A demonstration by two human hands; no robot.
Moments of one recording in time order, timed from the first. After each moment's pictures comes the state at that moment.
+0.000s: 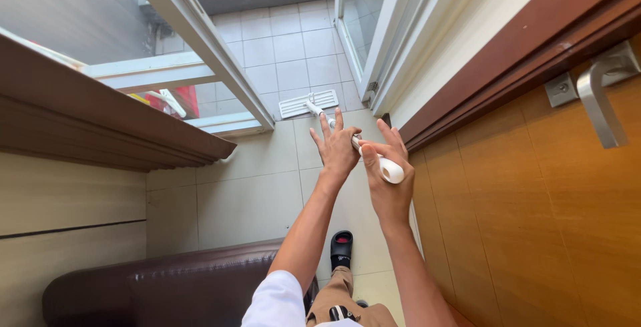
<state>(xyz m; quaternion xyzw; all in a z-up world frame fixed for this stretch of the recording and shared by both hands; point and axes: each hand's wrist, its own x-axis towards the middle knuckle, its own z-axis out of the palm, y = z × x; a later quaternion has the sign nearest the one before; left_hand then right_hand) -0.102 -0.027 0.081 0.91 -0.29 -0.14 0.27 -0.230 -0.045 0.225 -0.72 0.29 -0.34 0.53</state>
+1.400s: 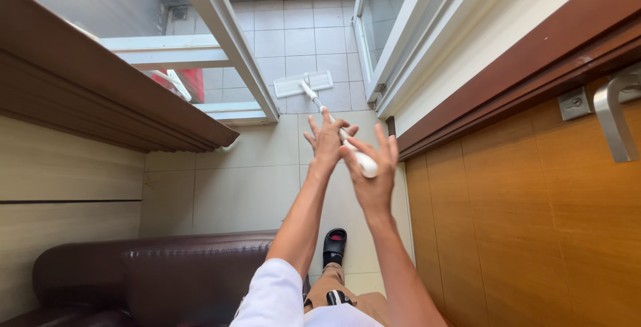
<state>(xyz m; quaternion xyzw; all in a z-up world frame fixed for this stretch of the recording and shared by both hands) -0.071 0.003 0.045 0.89 -0.17 -0.19 0.39 -0.211 -0.019 0.190 -0.82 0.27 -0.29 0.41</state>
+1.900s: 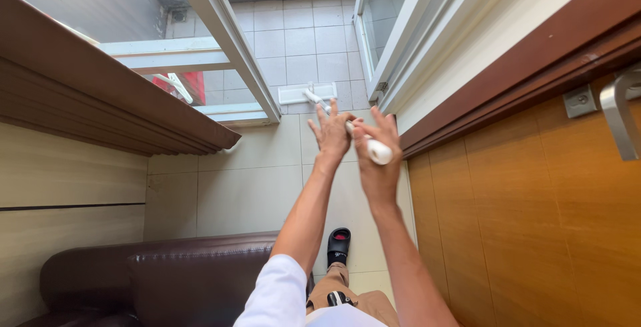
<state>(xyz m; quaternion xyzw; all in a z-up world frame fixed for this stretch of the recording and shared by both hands) -0.054 -0.012 0.039 0.90 -0.22 -0.17 0.33 -0.188 -0.028 0.200 -0.74 0.24 -0.35 0.51</state>
